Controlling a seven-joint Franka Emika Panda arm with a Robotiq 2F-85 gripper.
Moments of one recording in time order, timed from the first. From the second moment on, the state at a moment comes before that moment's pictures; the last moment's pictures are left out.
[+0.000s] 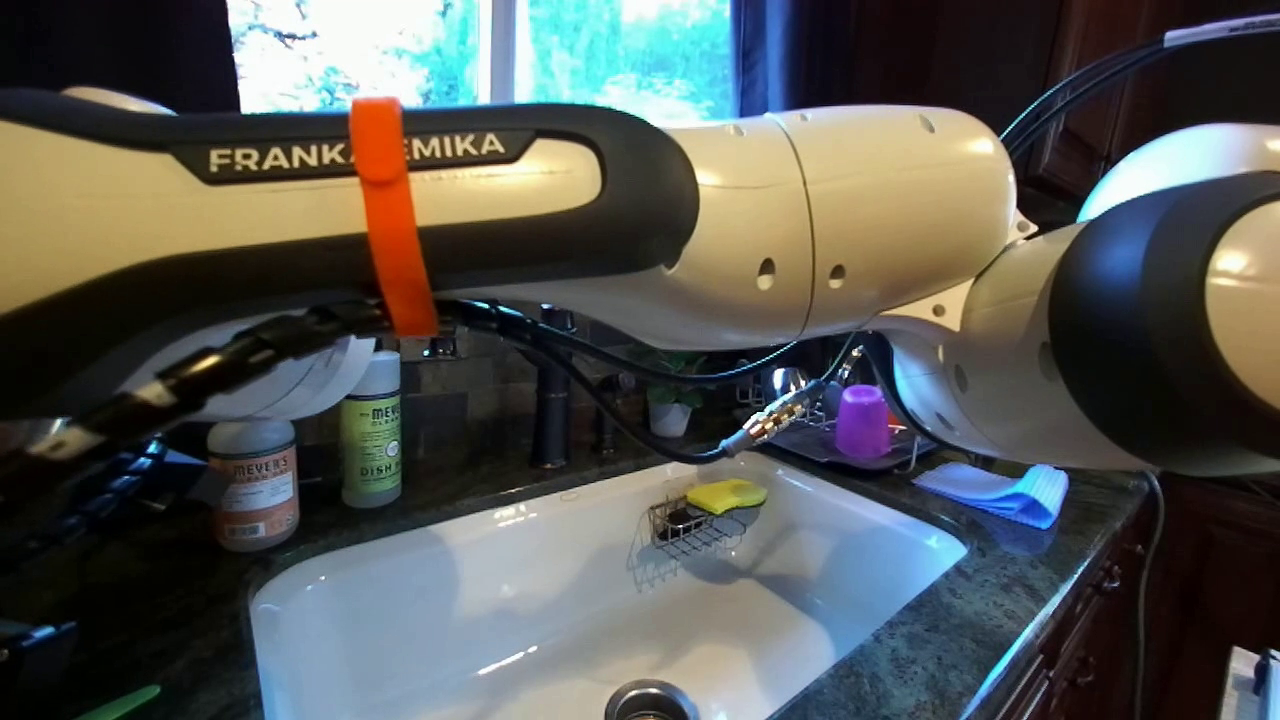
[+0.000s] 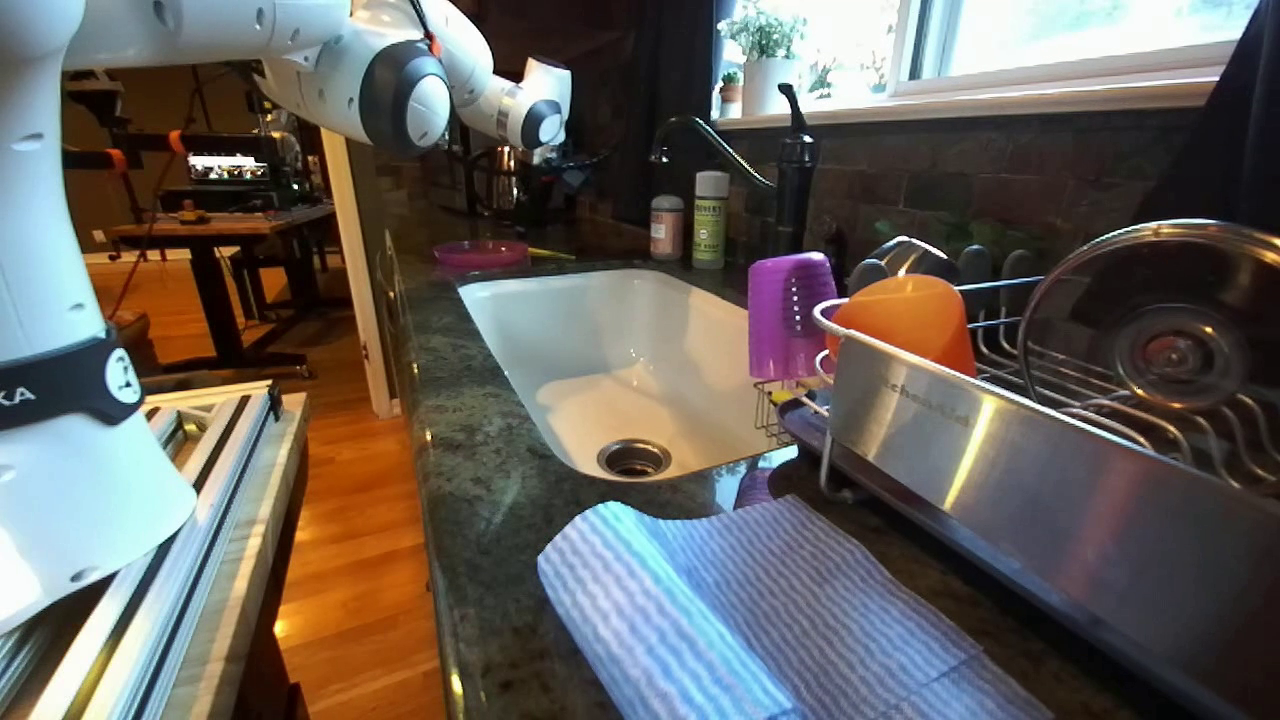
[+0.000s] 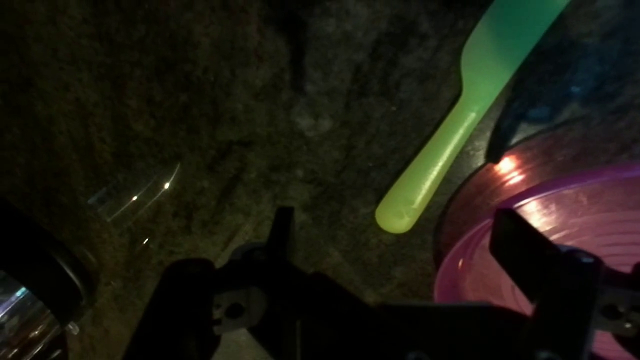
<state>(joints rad) 0.82 1.36 0.32 -0.46 0.00 2.13 -1.69</state>
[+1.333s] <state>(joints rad) 0.83 1.36 0.31 -0.45 0.06 2.02 -1.60</state>
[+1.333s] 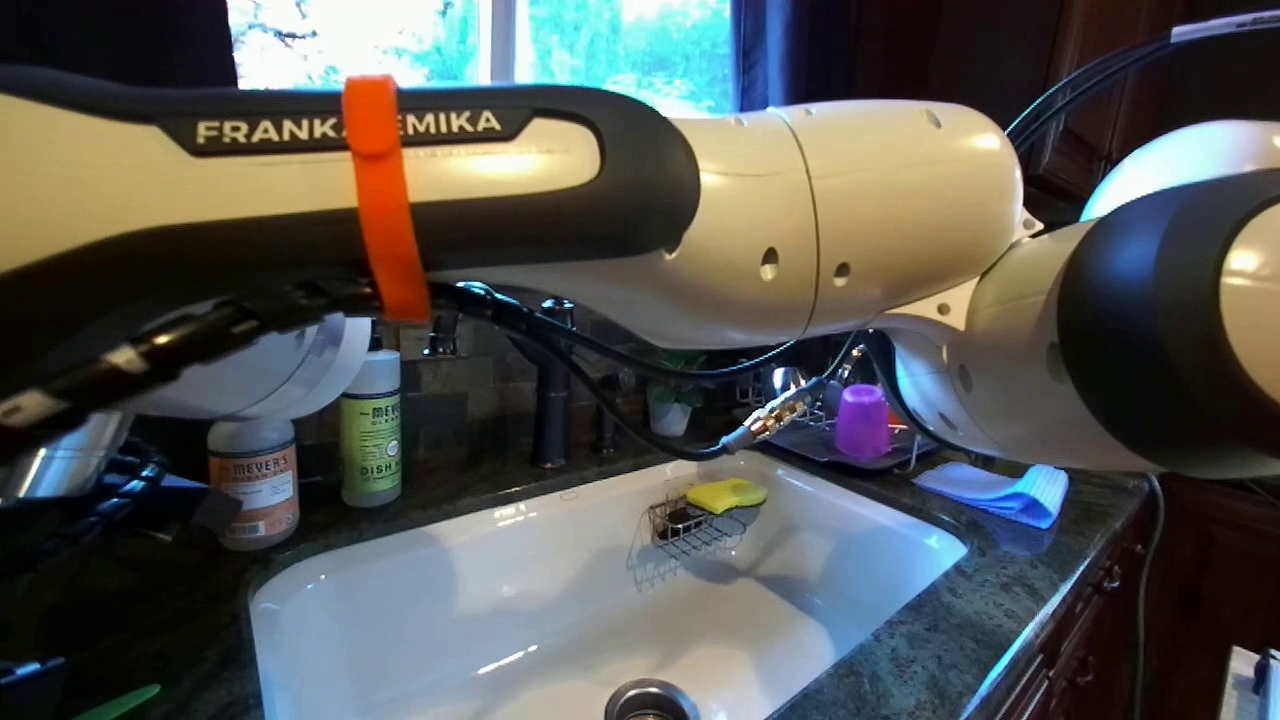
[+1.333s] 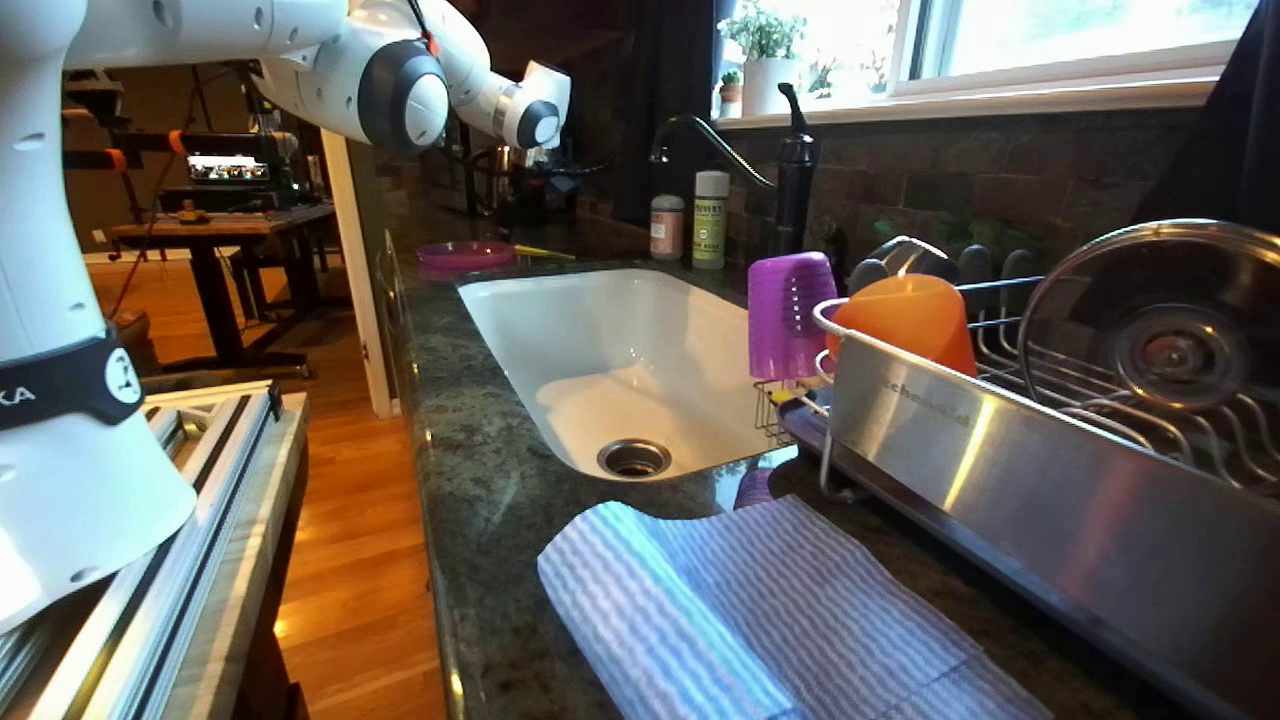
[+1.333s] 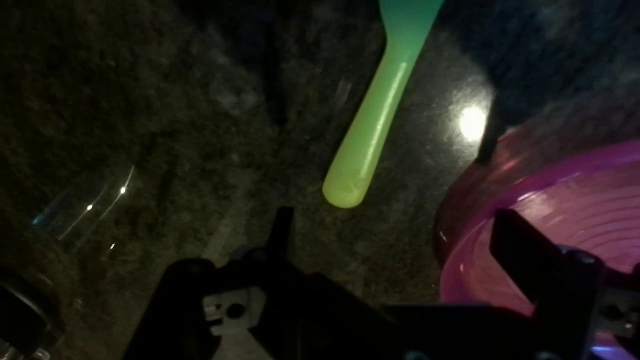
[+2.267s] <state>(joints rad) 0.82 1.37 0.27 -0.46 0.06 2.08 -1.53</state>
